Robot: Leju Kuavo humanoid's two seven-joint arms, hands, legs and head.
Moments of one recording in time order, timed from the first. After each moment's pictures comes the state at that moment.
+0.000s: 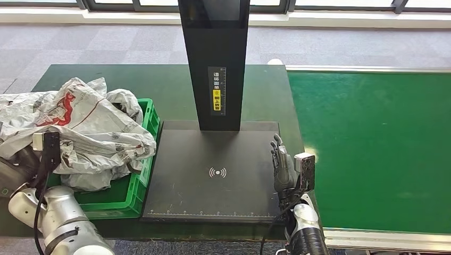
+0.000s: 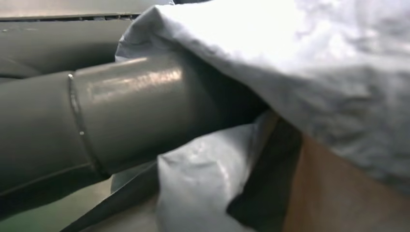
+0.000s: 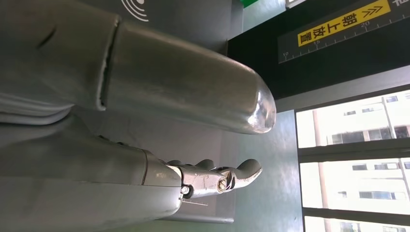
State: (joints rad) left arm -0.60 -0.26 1.16 -1.23 -1.31 0.70 -0.56; right arm -0.28 0.28 -0.19 -0.90 0.22 0.32 -0.59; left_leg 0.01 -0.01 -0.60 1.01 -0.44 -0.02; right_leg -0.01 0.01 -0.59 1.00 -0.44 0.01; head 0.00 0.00
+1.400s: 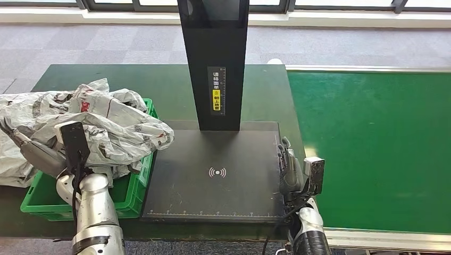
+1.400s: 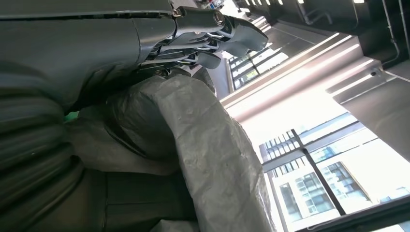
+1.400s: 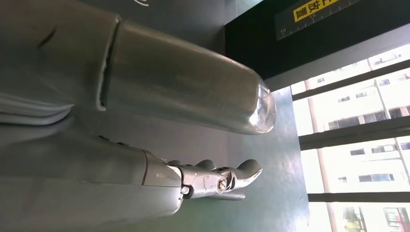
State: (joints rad) left arm -0.46 -0.35 0.67 -1.25 -0.83 0.66 -0.46; right arm -0.27 0.28 -0.26 -0.90 0.19 0.34 -0.60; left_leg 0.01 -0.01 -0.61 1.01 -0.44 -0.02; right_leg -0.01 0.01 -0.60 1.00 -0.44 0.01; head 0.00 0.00
